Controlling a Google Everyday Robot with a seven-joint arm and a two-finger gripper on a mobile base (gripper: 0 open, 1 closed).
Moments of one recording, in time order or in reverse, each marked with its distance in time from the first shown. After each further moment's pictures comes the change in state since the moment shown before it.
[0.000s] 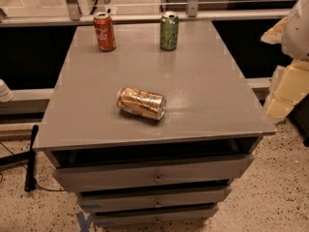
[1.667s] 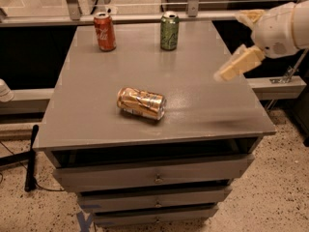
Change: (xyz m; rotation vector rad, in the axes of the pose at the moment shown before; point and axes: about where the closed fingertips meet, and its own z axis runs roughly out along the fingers) arm -0.060 -0.121 0.066 0.206 -0.643 0.027
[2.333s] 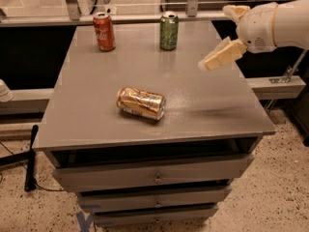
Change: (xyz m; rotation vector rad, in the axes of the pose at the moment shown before) arm -0.017 -0.024 0.033 0.033 -0.142 0.057
